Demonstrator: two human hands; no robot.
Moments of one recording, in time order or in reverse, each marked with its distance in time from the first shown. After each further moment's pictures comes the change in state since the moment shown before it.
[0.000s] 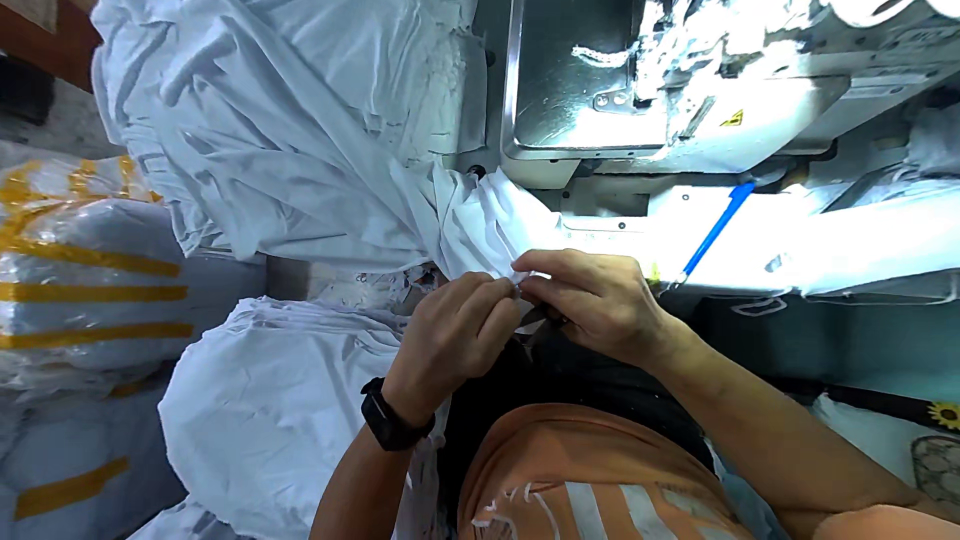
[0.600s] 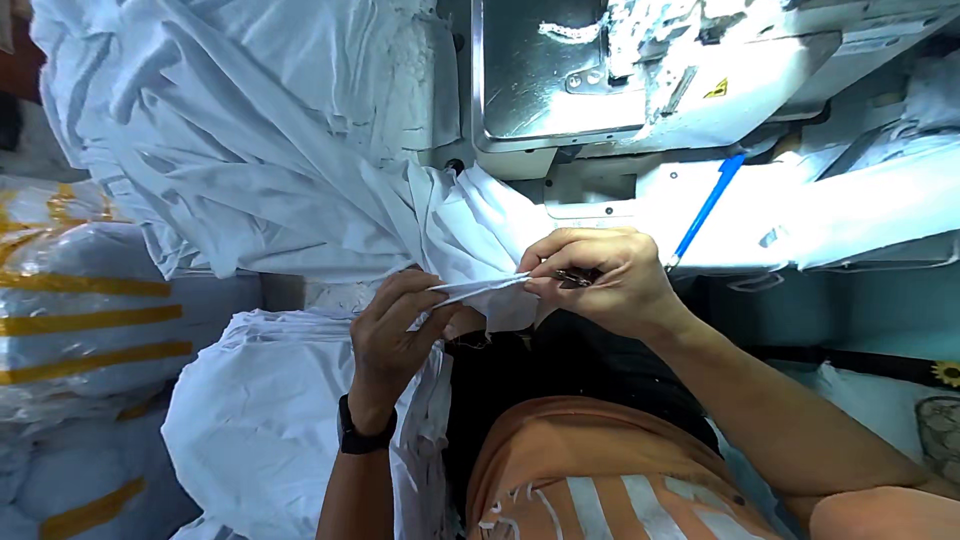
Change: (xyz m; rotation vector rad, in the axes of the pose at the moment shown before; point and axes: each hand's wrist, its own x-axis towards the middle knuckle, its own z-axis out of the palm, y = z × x) left_hand -0.043 -0.031 -0.003 -0.331 0.094 -0.374; right_hand -0.008 0.005 -0.007 0.494 0.118 0.445
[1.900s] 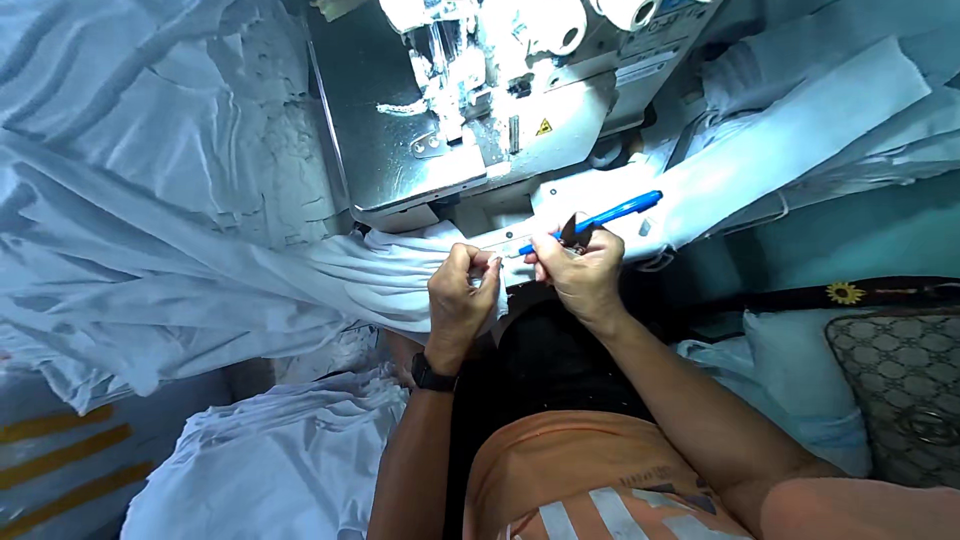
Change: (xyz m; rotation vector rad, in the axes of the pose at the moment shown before) left_hand 0.058 -0.004 0.164 -0.128 0.009 -0.029; right_hand -0.047 0.032 -0.023 0.002 0.718 0.285
